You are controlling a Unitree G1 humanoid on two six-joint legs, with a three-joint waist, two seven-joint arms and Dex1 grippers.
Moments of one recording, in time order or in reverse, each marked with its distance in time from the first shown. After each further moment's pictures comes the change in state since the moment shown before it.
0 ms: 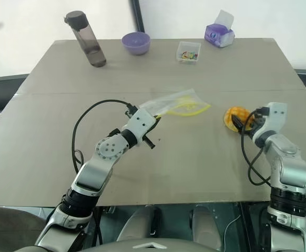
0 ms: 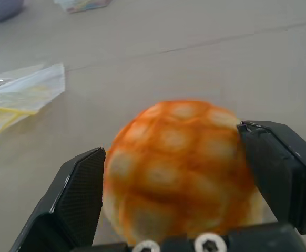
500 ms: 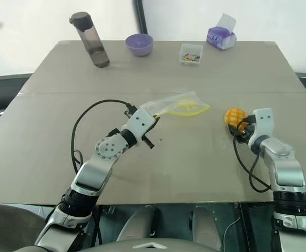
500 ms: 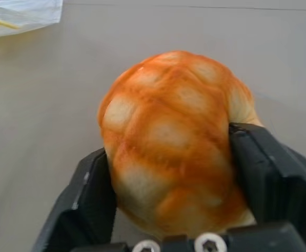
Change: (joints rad) left arm -0.001 0.003 0.006 0.001 0.002 0.000 0.001; right arm 0.029 -0.108 0.162 0.089 -0.091 -0.103 -0.027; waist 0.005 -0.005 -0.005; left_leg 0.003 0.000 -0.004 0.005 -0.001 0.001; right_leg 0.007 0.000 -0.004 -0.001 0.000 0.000
